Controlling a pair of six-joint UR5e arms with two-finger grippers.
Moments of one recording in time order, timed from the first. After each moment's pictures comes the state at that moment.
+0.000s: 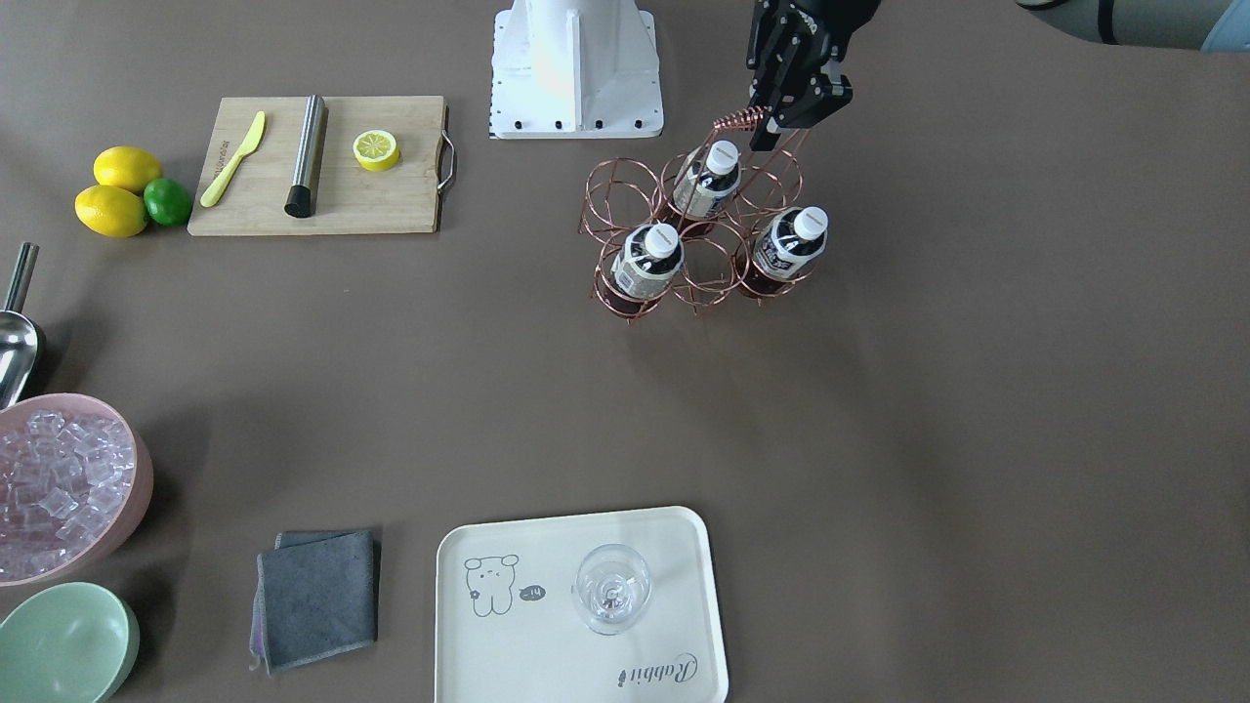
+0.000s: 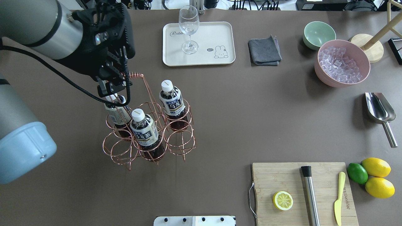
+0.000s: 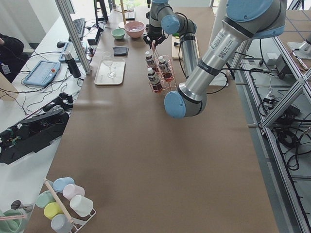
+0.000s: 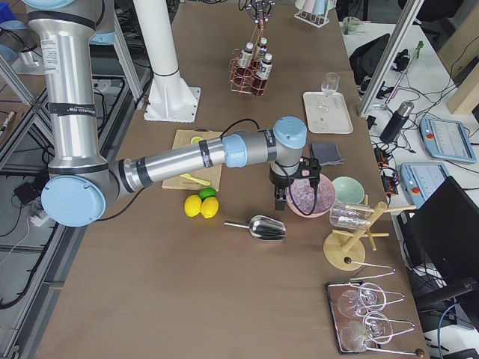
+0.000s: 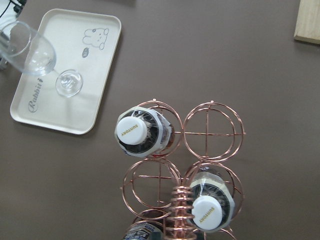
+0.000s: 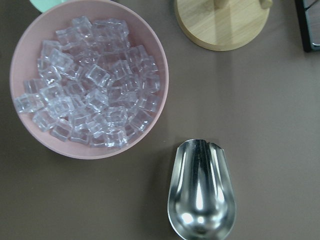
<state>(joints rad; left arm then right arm) -0.81 -2.26 -2.20 -1.19 -2.08 0.28 1.42 -1.52 1.83 -1.68 2.36 0.28</state>
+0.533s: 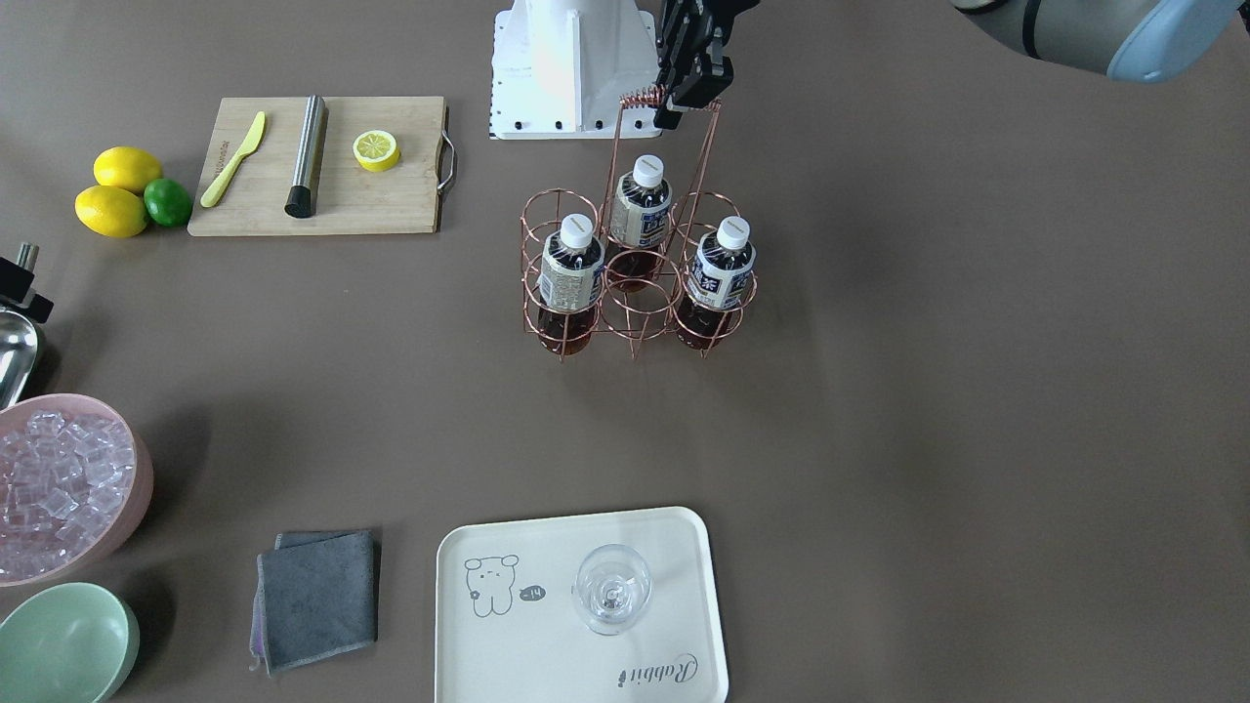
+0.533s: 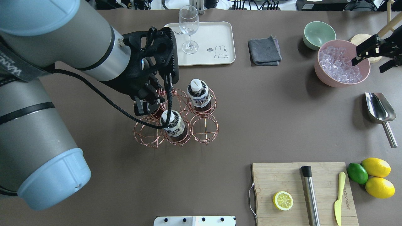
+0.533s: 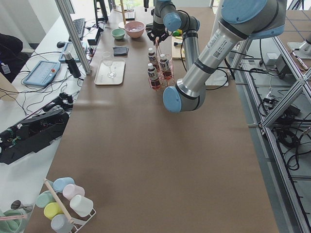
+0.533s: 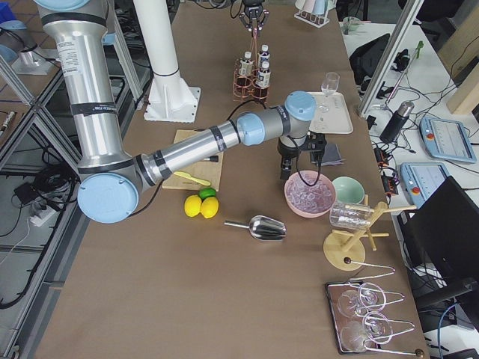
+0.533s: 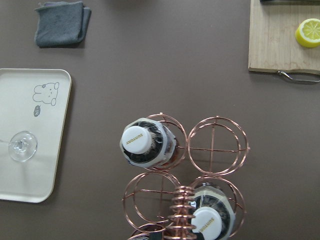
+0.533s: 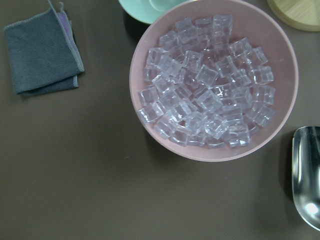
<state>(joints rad) -0.68 -2.37 -2.15 -1.19 -2.02 0.28 1.26 -1.37 1.88 -1.71 2.42 0.65</state>
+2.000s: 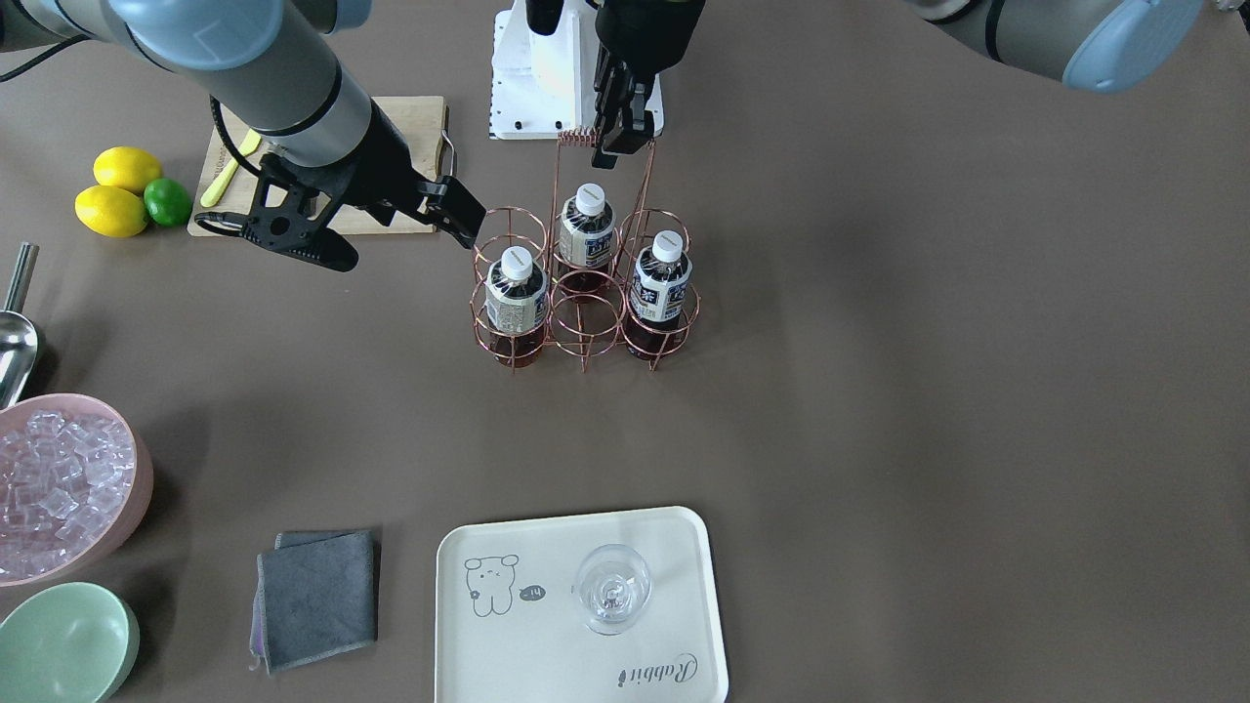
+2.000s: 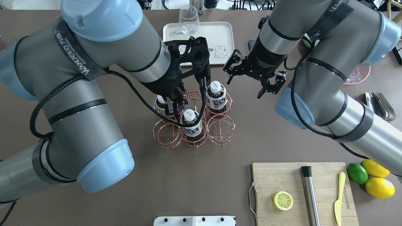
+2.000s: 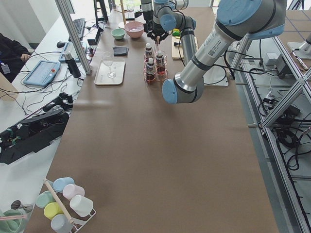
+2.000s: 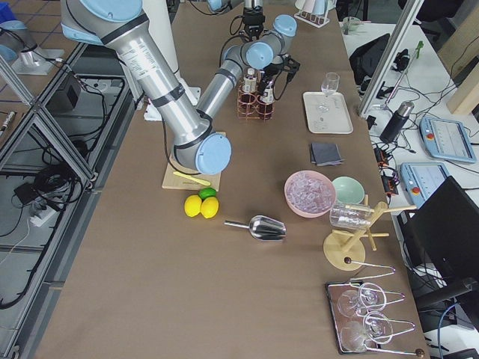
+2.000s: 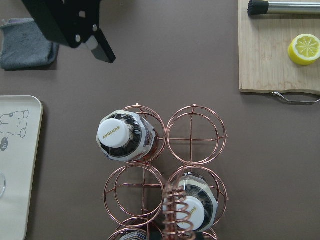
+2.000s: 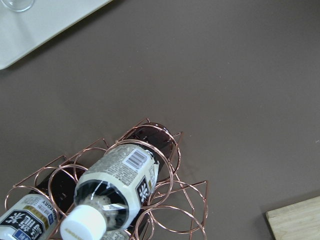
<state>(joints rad) -0.63 -2.44 -1.98 -1.28 -2.01 0.28 0.82 -0.90 1.87 -1.84 2.34 1.39</state>
